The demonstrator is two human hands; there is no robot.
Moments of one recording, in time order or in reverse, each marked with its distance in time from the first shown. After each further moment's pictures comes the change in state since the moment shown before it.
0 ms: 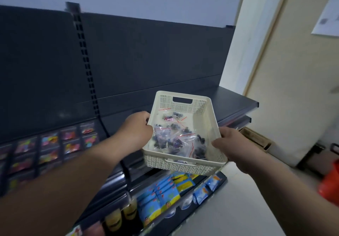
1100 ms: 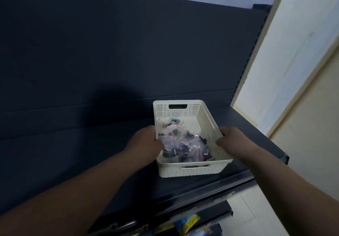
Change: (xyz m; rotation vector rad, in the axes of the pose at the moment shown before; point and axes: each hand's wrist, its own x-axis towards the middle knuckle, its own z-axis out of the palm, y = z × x) left_hand 0.306 0.118 0.253 0.063 0.066 -0.307; right_hand 0.447 0.104 -0.177 -0.237 -0.269 -0.069
